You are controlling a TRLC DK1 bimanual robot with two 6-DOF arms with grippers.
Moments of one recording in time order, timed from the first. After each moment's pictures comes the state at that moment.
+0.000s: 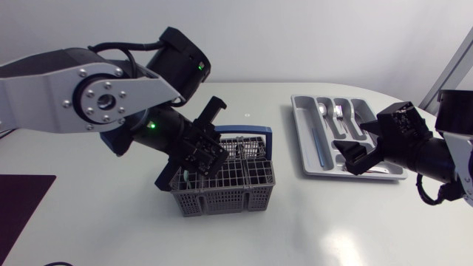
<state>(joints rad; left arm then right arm) -0.73 1.51 1.18 -0.67 0.01 1.56 0.02 1.06 0.55 -0.01 -0.23 -0.45</state>
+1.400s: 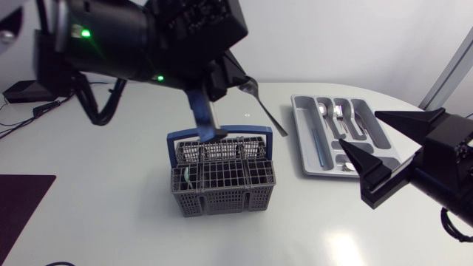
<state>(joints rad) -0.82 1.40 1.41 -0.57 0.00 0.72 0.30 0.52 0.45 -0.10 -0.10 -0.45</state>
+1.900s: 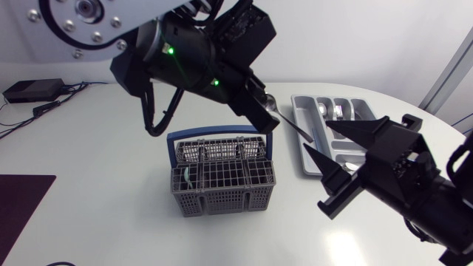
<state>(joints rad) -0.83 1.57 1.50 -0.60 0.02 0.26 0.67 0.68 0.43 0.07 0.16 -0.48</state>
